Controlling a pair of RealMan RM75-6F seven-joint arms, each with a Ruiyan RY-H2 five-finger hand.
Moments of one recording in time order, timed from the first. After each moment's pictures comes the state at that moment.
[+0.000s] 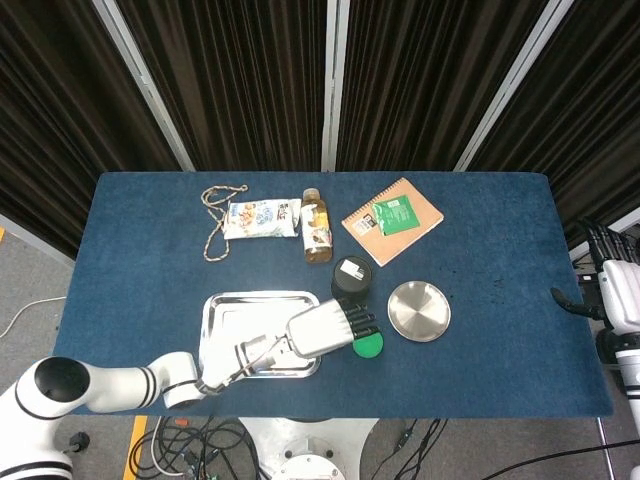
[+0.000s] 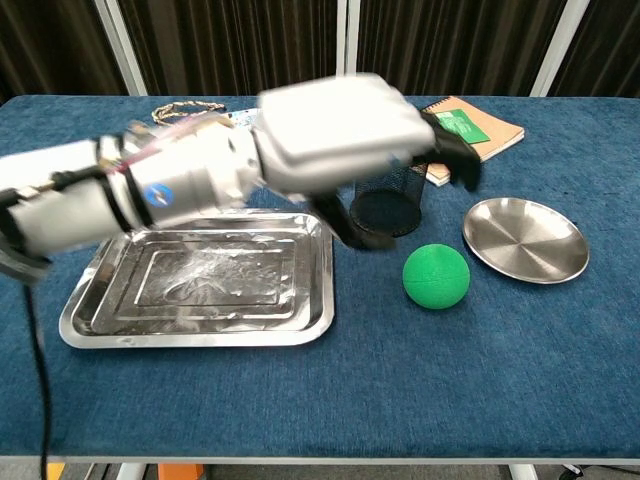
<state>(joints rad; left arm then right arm) -1.04 -1.70 -0.04 -1.32 1.71 1.11 0.17 0.27 -0.90 0.21 -1.69 -1.29 1.23 0.24</state>
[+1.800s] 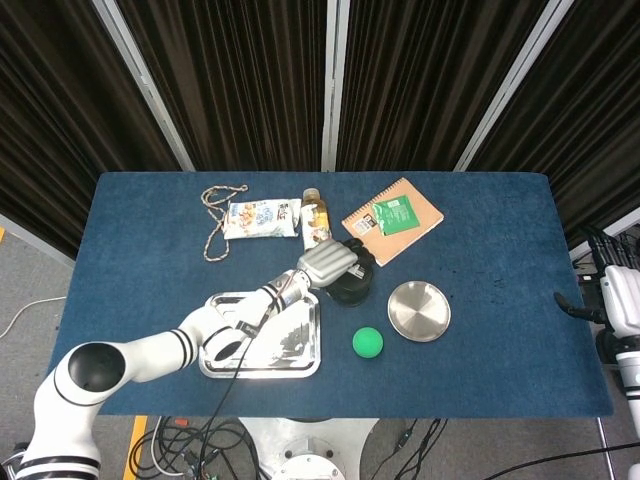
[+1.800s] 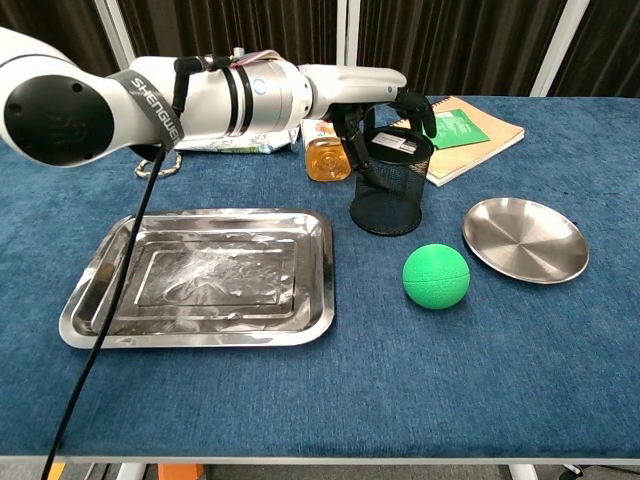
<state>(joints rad) -1.25 -1.79 -0.24 -1.00 1.35 0.59 -0.22 0.27 -0.94 0.20 -1.62 -1.26 1.21 0.26</state>
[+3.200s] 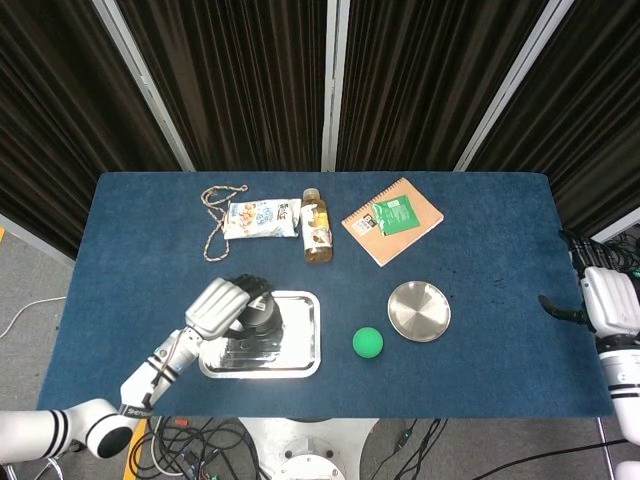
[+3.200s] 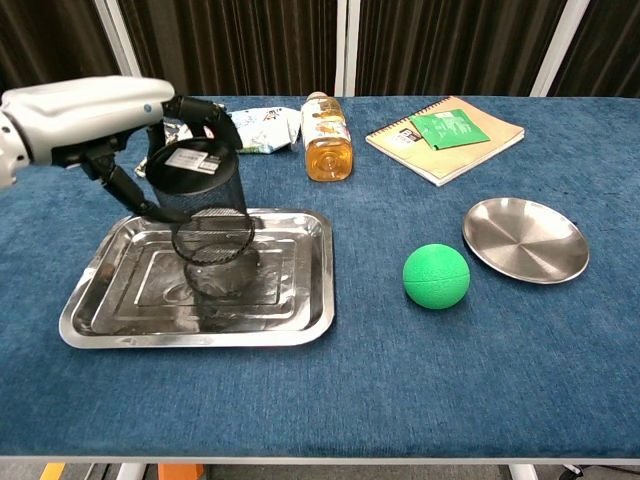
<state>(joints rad) -0.74 -1.41 0.00 -1.70 1.32 1.11 0.22 0.28 -0.97 0.20 -1.65 -1.27 1.19 0.20</state>
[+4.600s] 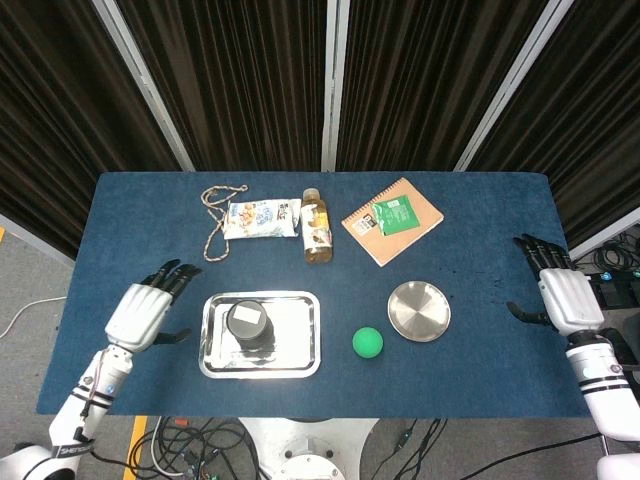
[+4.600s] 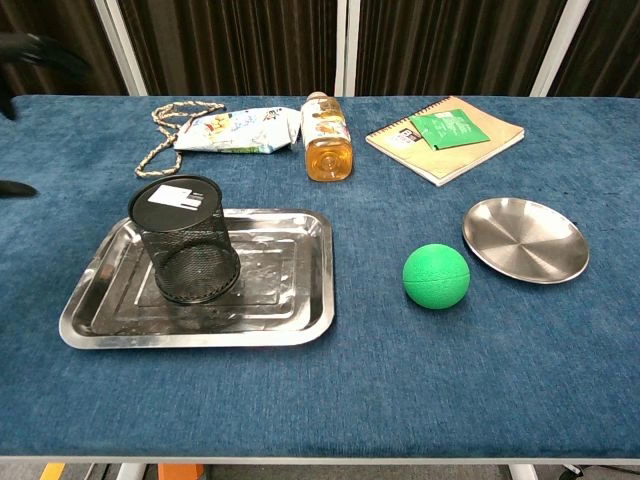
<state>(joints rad) -0.47 -1.19 0.02 -1.86 1.37 1.34 0.27 0.35 -0.99 0.17 -1.72 -1.30 1.11 0.06</state>
